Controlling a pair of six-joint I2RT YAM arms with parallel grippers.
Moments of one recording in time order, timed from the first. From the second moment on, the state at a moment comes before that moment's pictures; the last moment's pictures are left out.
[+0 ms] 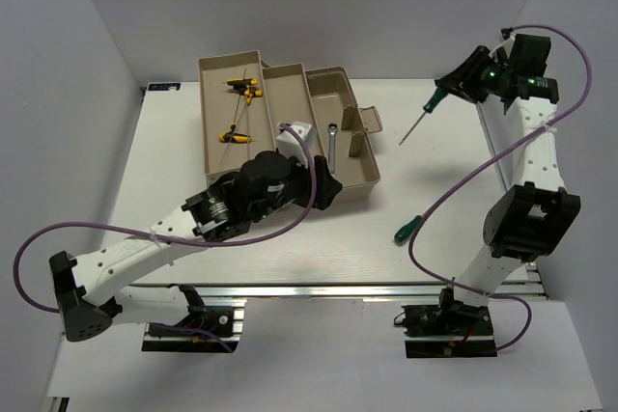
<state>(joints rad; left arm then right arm) -1.04 1.18 1.16 -0.33 -0.21 -0.50 -0.19 1.76 1.80 -0.68 -0.52 0.46</state>
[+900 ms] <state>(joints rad) -1.04 1.00 1.21 -0.43 -0.41 -0.54 0.52 2.10 2.09 -0.47 -0.43 0.38</state>
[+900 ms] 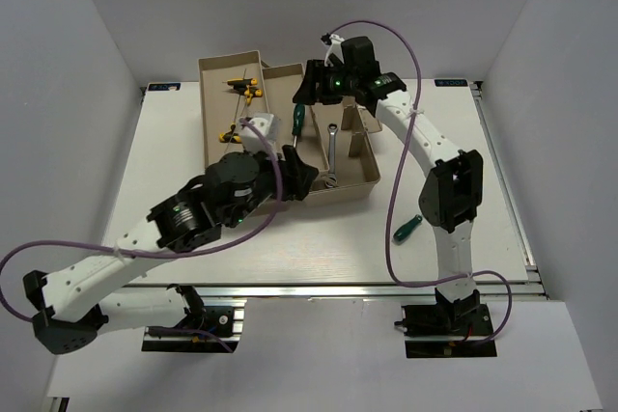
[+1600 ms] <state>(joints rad) -1.04 1.93 1.69 -0.33 0.20 -0.26 -0.41 1.66 1.61 -0.64 -0.88 0.03</state>
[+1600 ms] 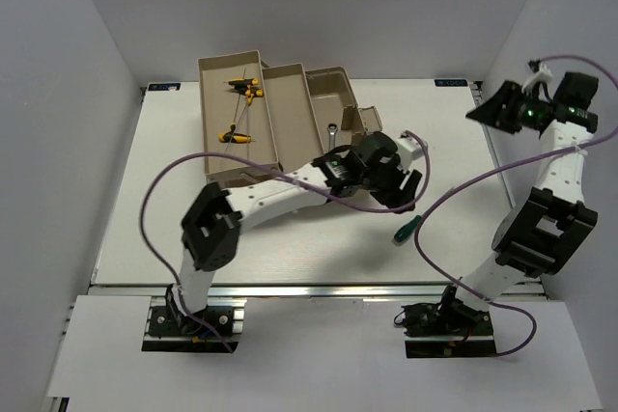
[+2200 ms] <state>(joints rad) -1.11 2.33 1.90 -0.44 0.20 -0.22 -0.61 1.49 1.33 -0.95 -1.00 -0.22</state>
